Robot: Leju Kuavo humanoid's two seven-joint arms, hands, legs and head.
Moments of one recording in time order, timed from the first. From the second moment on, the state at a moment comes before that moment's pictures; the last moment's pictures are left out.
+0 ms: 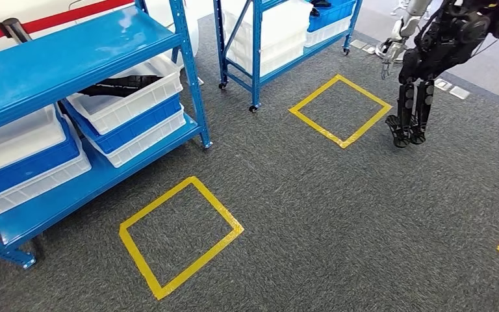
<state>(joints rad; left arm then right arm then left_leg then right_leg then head) -0.10 -0.15 1.23 -0.20 -0.74 0.26 -0.31 -0.04 0.13 -0.26 -0.19 0.32 -0.57 -0.07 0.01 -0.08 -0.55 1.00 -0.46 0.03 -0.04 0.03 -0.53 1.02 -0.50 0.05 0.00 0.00</state>
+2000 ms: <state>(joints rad) -0.10 -0.15 1.28 -0.21 -0.73 0.32 -0.34 -0.04 0.13 -0.22 -0.19 0.39 -0.59 -0.04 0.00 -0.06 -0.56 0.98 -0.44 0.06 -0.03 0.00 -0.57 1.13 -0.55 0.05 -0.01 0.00</state>
